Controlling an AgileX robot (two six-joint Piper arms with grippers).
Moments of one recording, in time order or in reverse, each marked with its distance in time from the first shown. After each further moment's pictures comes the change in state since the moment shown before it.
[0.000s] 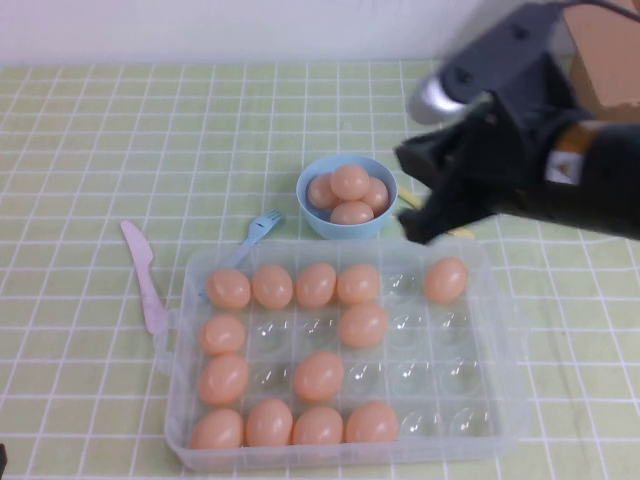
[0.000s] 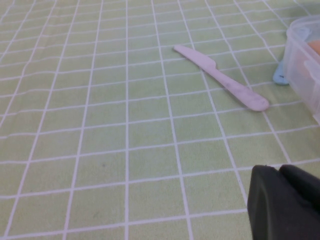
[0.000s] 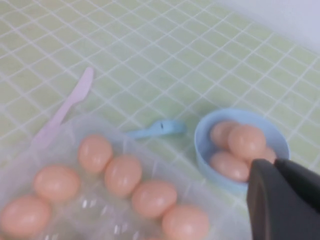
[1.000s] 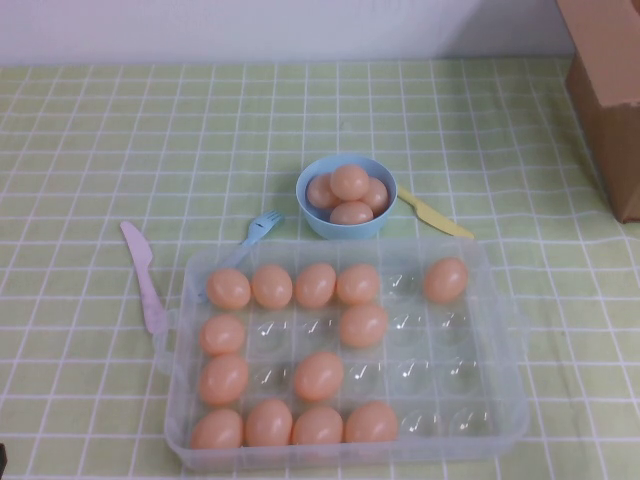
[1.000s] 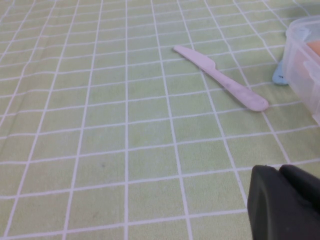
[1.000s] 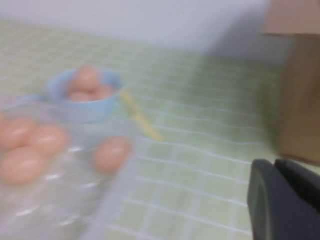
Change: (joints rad) right arm -0.352 -1.085 0.887 -0.006 -0.065 0.071; left arm 0.000 0.000 0.000 0.000 0.000 0.000
